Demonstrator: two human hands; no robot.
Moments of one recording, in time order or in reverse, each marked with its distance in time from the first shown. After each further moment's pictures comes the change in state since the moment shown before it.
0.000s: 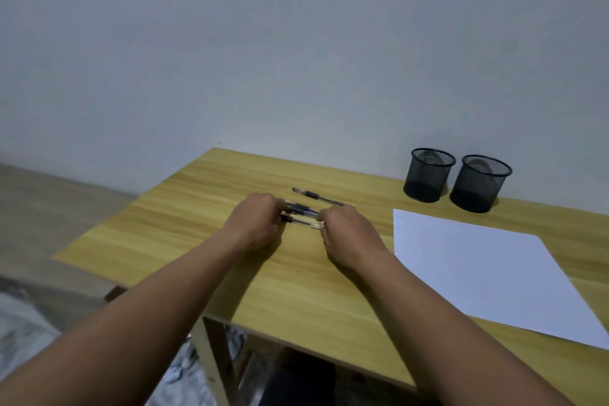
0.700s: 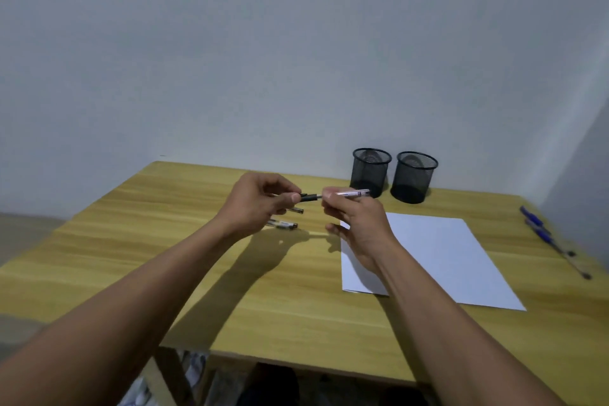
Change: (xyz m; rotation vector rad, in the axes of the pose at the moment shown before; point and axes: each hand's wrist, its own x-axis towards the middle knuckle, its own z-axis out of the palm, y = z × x) left_hand 0.015 0.090 -0.026 -0.950 -0.010 0.096; right_hand -0.049 0.050 -0.064 1.527 0.261 0.525
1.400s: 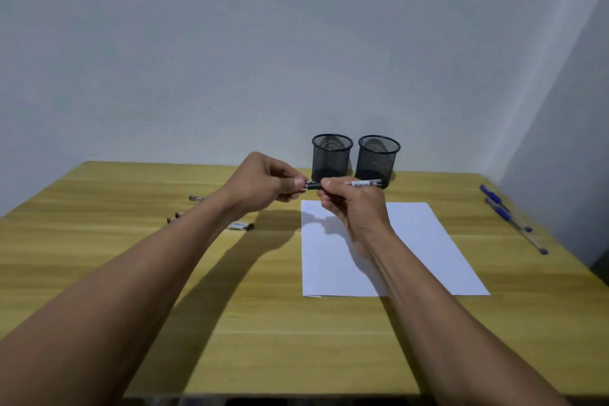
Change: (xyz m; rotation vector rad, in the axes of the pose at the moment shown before) left_hand 0.063 0.013 0.065 -0.028 -0.190 -0.053; right_hand 0.031 -0.002 -0.057 0.173 0.185 -0.069
